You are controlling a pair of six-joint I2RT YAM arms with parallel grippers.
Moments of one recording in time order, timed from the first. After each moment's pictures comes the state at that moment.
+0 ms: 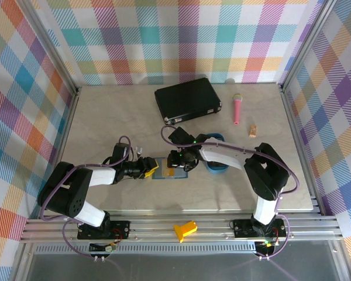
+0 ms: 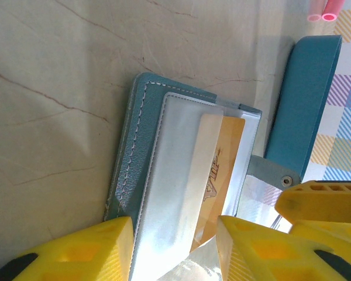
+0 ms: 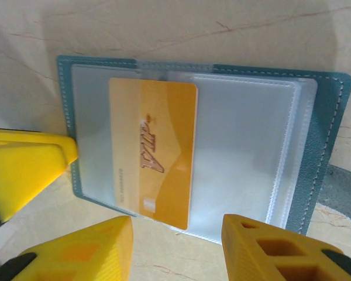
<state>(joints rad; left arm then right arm) -0.30 1.50 0.42 0.25 0.67 -0.91 0.86 1.81 1.24 -0.60 -0.14 0.77</state>
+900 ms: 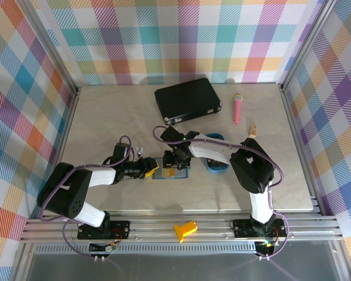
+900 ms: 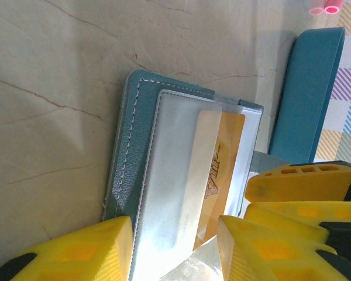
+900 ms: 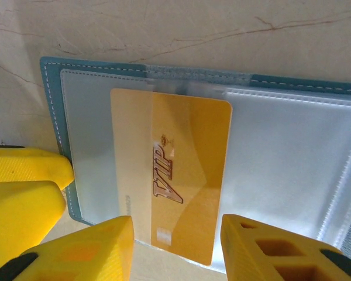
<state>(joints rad) -0.31 1.49 0.42 0.23 0.66 -0.88 0.89 1.96 1.39 -0.69 -0.16 0.77</state>
